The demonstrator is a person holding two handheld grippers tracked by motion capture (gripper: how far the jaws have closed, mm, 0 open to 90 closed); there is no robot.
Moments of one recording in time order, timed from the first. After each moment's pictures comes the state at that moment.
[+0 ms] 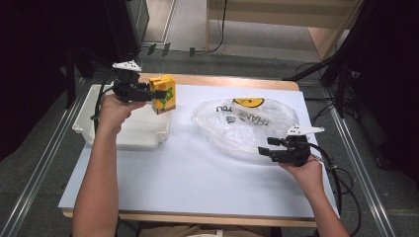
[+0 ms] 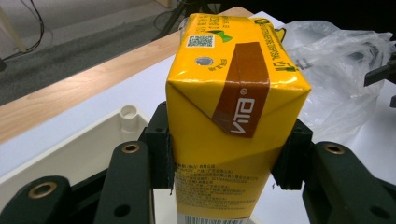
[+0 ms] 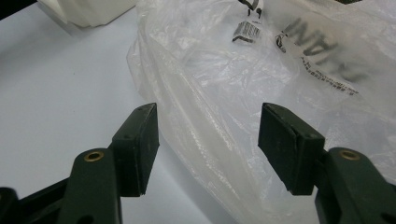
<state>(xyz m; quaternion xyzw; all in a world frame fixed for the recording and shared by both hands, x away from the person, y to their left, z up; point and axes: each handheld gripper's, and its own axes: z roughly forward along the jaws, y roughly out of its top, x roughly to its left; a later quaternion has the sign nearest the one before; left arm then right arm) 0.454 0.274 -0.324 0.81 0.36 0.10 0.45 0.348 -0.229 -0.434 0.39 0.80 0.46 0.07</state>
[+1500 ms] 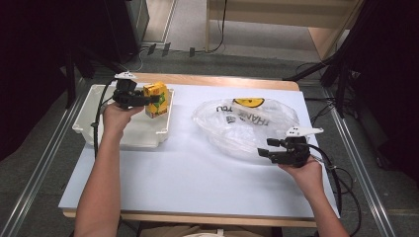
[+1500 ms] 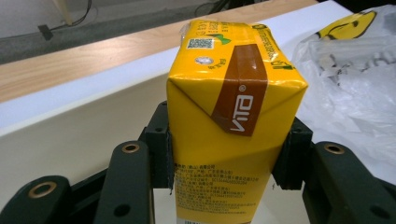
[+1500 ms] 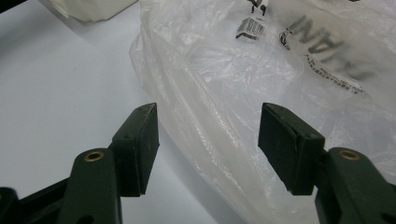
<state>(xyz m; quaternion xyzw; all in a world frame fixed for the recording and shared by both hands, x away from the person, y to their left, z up) 0.478 0.295 -0.384 0.78 0.44 0.13 0.42 0.345 -0.227 -0.435 0.38 0.80 0.46 0.07</state>
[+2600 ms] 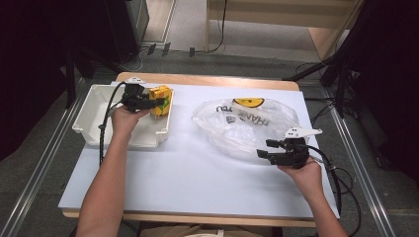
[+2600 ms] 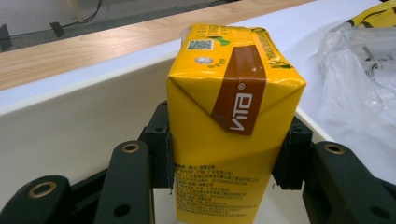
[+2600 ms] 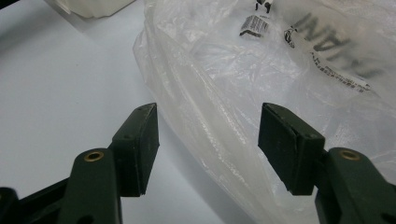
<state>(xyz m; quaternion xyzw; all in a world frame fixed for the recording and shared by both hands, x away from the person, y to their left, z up) 0.487 0.284 -0.410 0.78 0.44 0.15 0.42 0.342 -0.225 -0.435 0.37 0.80 0.45 0.07</state>
